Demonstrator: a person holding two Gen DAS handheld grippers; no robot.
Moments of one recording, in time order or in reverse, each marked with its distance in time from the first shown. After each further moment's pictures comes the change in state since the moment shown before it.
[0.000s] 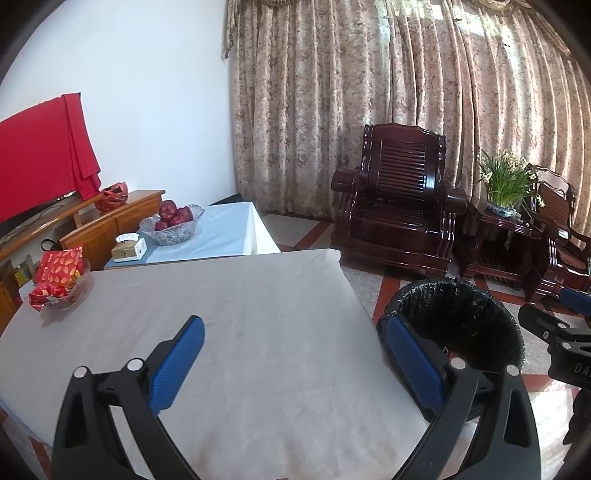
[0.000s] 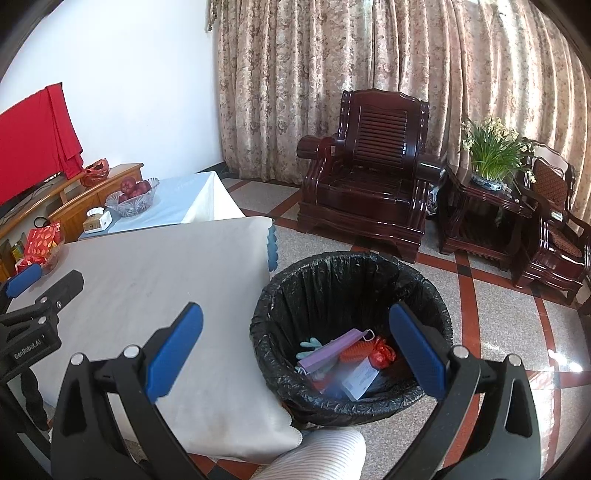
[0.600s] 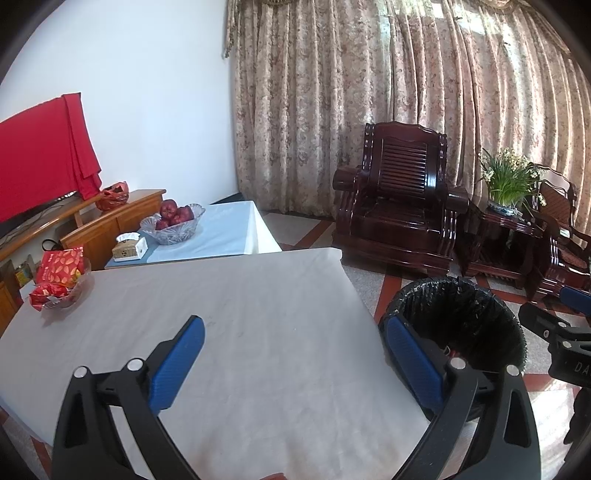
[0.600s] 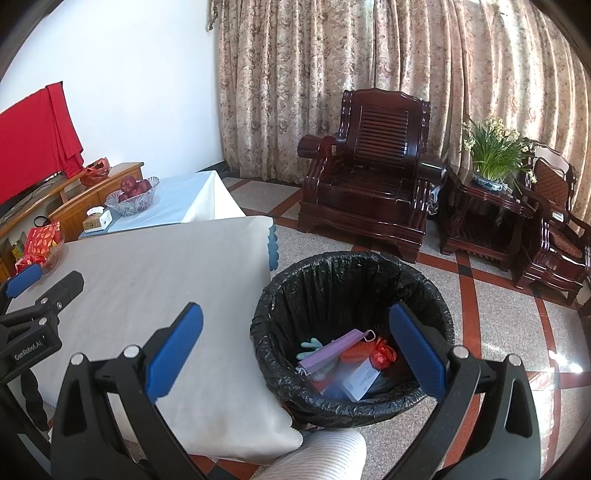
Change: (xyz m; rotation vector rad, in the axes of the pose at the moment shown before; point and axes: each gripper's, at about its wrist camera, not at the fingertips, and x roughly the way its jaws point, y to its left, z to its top) left arm 0.004 0.002 -0.003 0.001 0.004 0.005; right arm 0.001 0.001 0.000 -0.003 0.001 -0.001
